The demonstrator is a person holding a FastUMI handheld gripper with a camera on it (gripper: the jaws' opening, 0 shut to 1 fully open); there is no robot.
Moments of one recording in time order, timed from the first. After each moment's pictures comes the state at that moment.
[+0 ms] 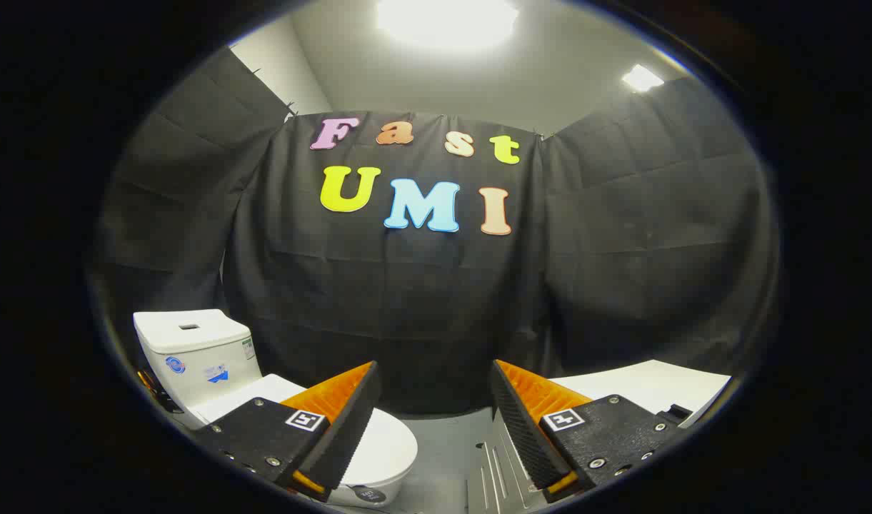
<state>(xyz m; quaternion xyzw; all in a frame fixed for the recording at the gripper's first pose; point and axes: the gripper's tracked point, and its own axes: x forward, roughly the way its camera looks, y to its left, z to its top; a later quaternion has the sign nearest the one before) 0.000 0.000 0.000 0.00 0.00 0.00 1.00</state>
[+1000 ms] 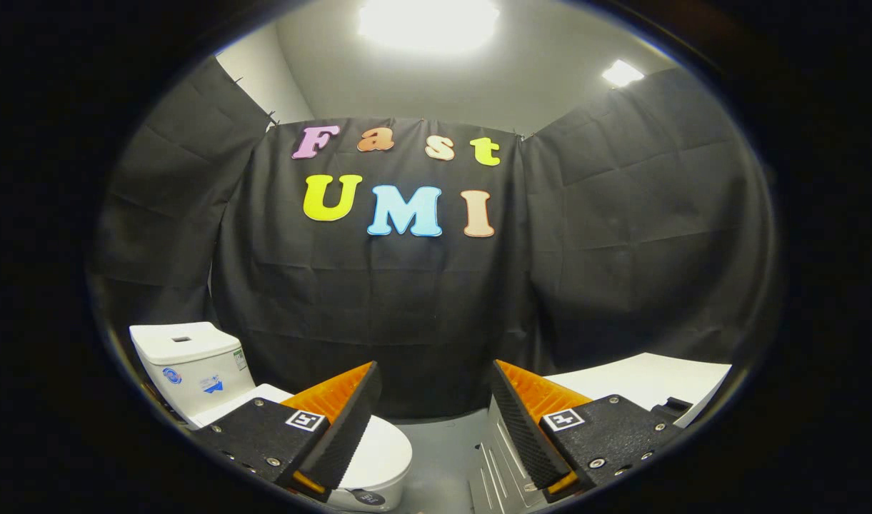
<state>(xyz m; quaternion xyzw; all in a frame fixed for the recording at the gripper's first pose) -0.002 -0.014 0.001 0.02 -0.01 -0.02 1.00</state>
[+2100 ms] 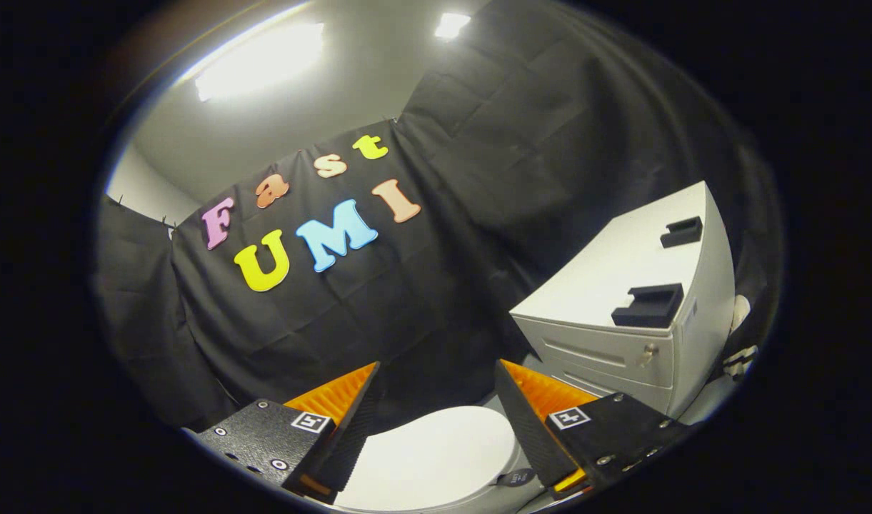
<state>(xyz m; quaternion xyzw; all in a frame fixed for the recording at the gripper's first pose) -0.029 0.034 -0.081 0.32 0.01 -0.14 0.94</state>
